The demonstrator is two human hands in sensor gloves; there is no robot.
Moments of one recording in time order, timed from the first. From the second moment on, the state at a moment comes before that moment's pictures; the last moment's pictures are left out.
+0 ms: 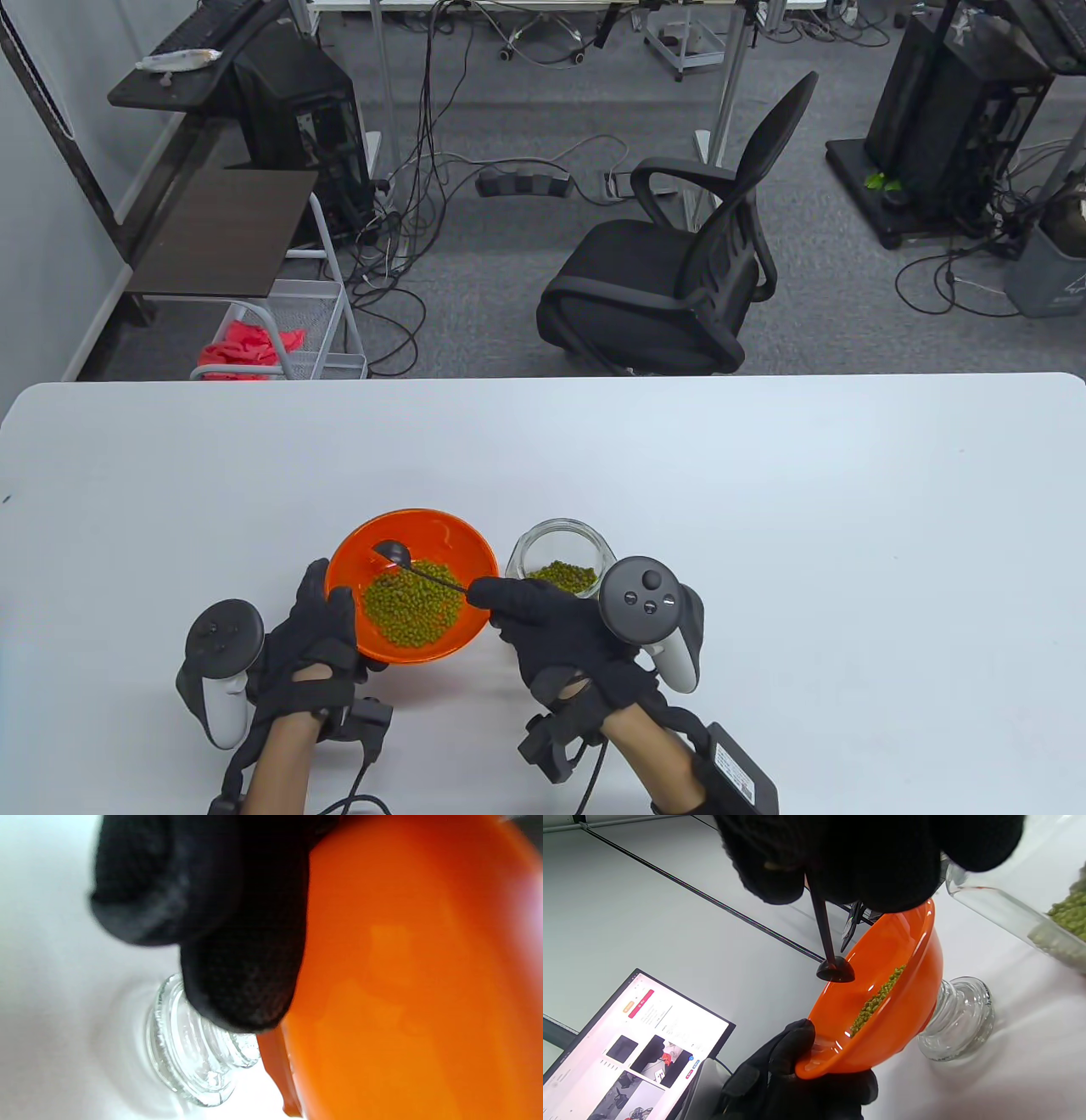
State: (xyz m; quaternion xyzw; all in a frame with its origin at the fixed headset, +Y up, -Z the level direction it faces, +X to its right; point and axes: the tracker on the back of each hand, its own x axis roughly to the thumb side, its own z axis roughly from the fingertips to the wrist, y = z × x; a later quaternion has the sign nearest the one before) left_hand -0.286 -0.729 -0.303 0.02 0.08 0.57 0.82; right_hand 0.037 -0.646 -0.298 0.18 0.05 0.82 0.54
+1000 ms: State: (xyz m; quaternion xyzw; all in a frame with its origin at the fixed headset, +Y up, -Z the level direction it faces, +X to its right) left_hand -0.287 -0.729 -0.303 0.02 0.08 0.57 0.82; right_hand 0.126 -0.603 -0.305 0.11 -0.03 0.79 0.61
